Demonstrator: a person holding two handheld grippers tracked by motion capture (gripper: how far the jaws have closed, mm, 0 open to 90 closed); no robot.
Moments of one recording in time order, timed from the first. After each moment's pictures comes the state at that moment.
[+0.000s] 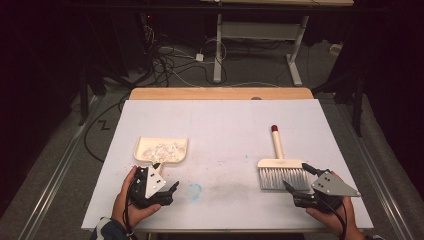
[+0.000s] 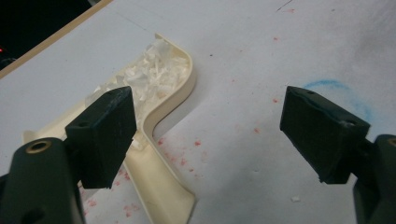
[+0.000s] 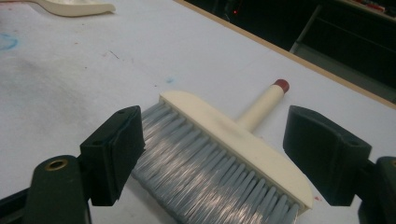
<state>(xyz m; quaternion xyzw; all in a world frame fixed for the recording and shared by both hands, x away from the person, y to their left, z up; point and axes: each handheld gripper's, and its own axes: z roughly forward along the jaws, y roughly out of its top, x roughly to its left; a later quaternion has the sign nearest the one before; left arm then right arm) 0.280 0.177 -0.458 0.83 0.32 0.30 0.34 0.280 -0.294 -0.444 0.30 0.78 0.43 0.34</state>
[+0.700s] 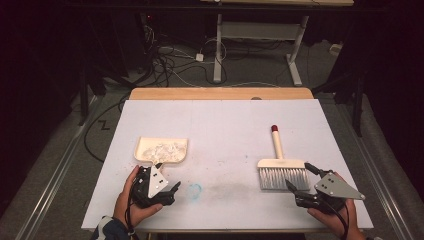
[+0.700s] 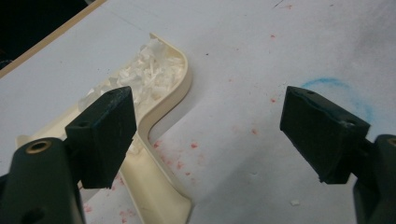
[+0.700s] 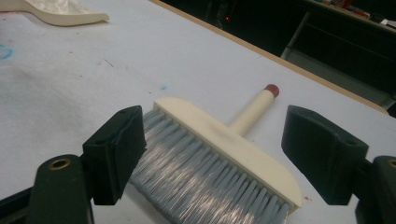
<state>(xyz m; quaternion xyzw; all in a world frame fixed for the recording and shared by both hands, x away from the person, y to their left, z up) 0.283 0.174 -0.460 0.84 0.32 0.30 0.33 0.276 -0.296 -0.441 0.31 0.77 0.44 0.35</state>
